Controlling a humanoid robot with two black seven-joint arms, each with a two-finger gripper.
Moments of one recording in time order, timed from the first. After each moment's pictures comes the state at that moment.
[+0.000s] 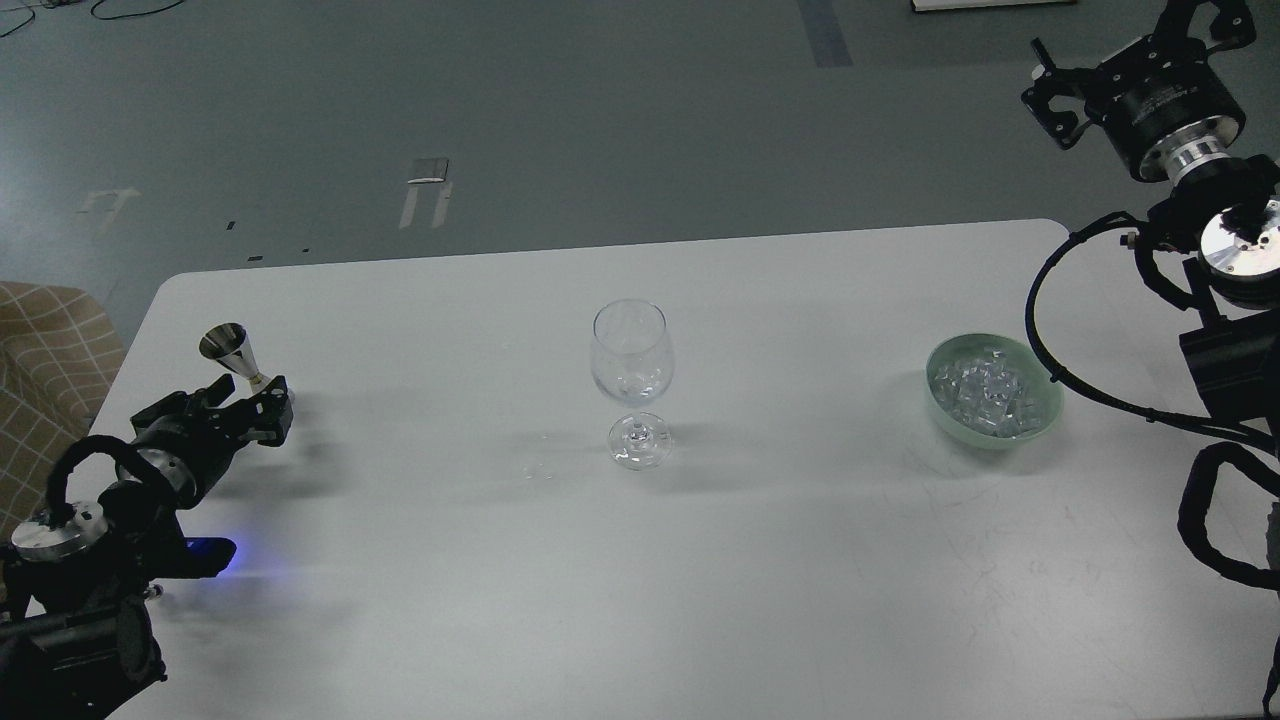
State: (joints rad) left arm -0.26 0.29 -1.67 -0.83 -0.32 0.06 0.34; right arm 0.86 -0.22 1.59 0.53 -0.35 0.41 -0.11
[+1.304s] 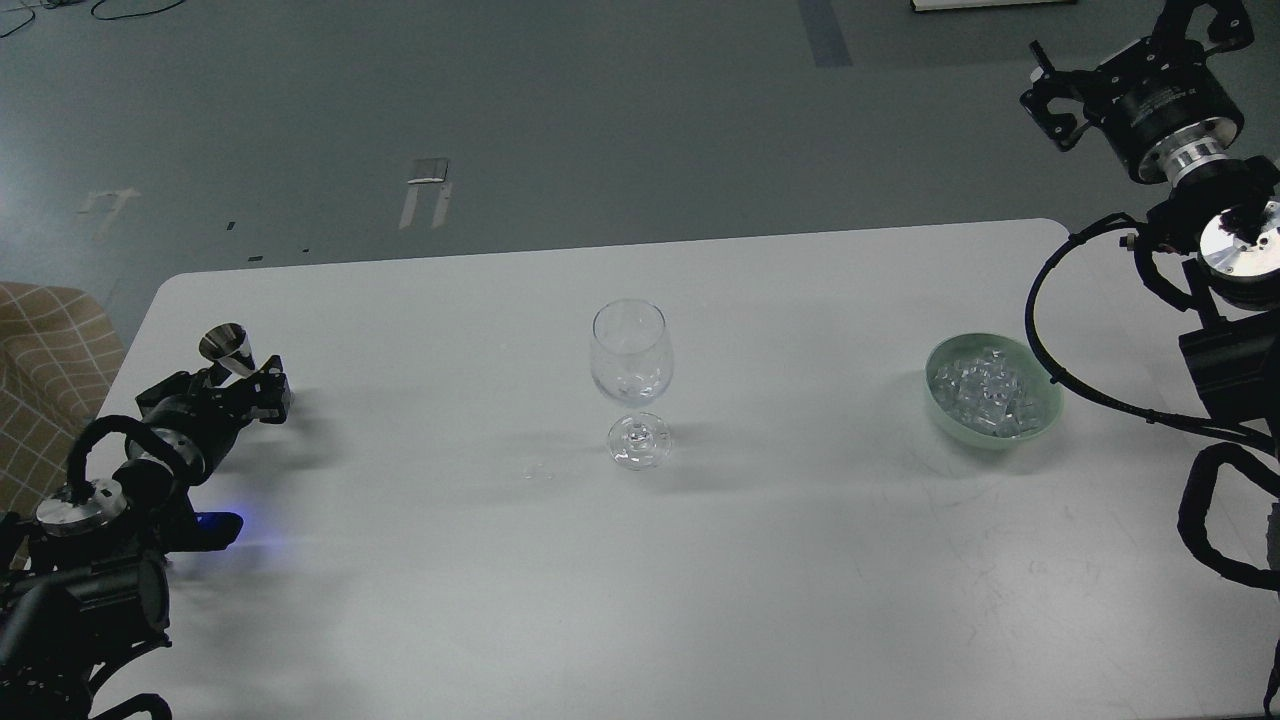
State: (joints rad) left arm -0.45 0.29 -1.61 -0.51 -0.32 -0.12 0.34; right arm 0.85 -0.22 1.59 0.52 -0.35 0.41 -0.11
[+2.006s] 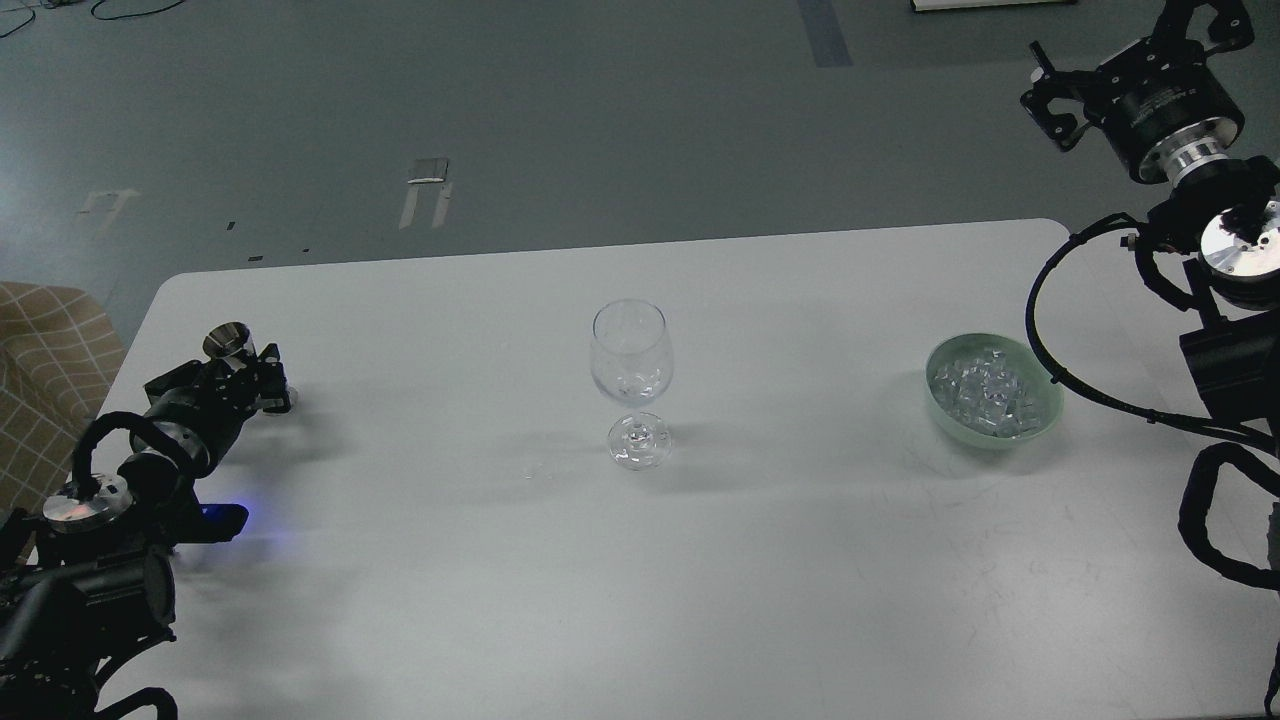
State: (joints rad) left arm -0.46 0.28 -1.61 -0.50 -0.32 -0.16 0.34; right arm 0.86 -0.22 1.59 0.52 -0.35 0.41 -0.11
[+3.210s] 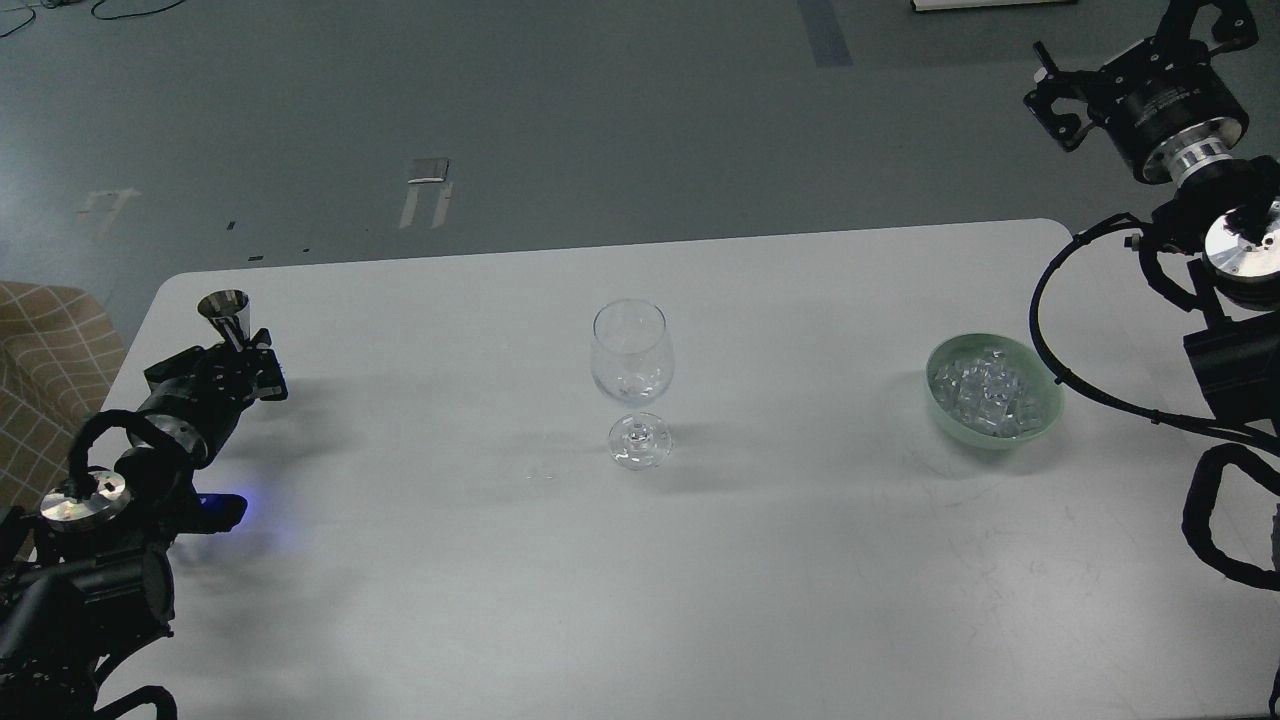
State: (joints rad) left arm -0.46 0.28 -1.61 -0.54 -0.33 -0.22 0.36; right arm 0.85 -0.24 1.59 0.53 -0.35 0.41 -0.11
